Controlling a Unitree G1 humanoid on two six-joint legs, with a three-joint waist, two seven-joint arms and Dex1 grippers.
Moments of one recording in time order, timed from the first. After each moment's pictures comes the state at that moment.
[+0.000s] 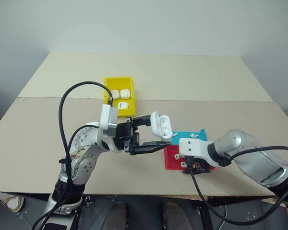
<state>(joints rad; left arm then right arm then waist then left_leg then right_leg) -0.39 0.37 -0.10 -0.34 -0.71 0.27 -1.11 -0.57 -1.01 0.56 -0.53 0.10 0.95 1.13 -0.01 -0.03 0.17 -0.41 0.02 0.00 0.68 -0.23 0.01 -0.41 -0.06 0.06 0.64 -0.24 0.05</state>
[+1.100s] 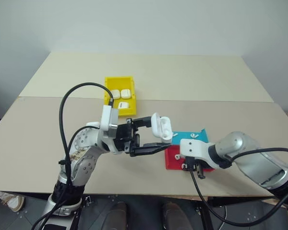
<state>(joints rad) -0.39 0.37 -0.10 -0.36 -0.71 0.29 -1.11 -0.52 -1.00 0.46 -0.54 0.16 1.01 1.11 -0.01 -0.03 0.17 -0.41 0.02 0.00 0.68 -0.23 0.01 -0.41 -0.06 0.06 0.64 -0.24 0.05</state>
